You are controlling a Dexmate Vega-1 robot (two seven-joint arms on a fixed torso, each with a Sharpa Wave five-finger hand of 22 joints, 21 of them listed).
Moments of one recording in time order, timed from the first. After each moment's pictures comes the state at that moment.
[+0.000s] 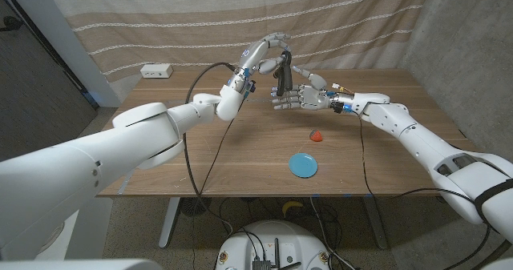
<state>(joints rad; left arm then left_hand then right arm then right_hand) 0.04 0.20 1.20 -0.44 0.52 -0.82 1.11 1.06 0.11 0.42 -0.18 0.22 0.86 -0.05 0.51 0.35 0.56 -0.21 0.20 0.21 0.43 -0.04 0.20 0.20 0.45 -0.05 0.38 0.21 -0.45 -0.51 -0.53 -1.10 0.84 -0.15 1.04 0.22 0.02 0.32 -0.15 0.19 0.21 0.14 0.19 0.19 0.24 0.13 0.19 0.20 0.21 0.14 0.24 0.25 0.44 0.19 0.24 0.18</state>
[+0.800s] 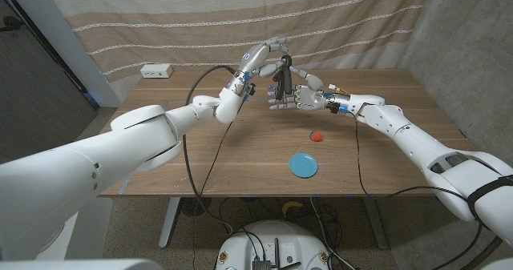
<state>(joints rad) 0.06 0.21 1.16 -0.45 0.60 -0.79 1.12 1.06 0.11 0.41 -0.18 0.22 0.85 -0.04 0.51 0.35 0.56 -0.21 0.20 0.21 0.43 -0.04 0.20 0.20 0.45 -0.04 0.38 0.21 -0.42 -0.47 -0.54 -1.02 0.86 -0.13 1.10 0.37 0.05 0.37 -0.18 0.18 0.16 0.10 0.20 0.19 0.25 0.14 0.20 0.20 0.27 0.16 0.26 0.25 0.50 0.18 0.25 0.19</state>
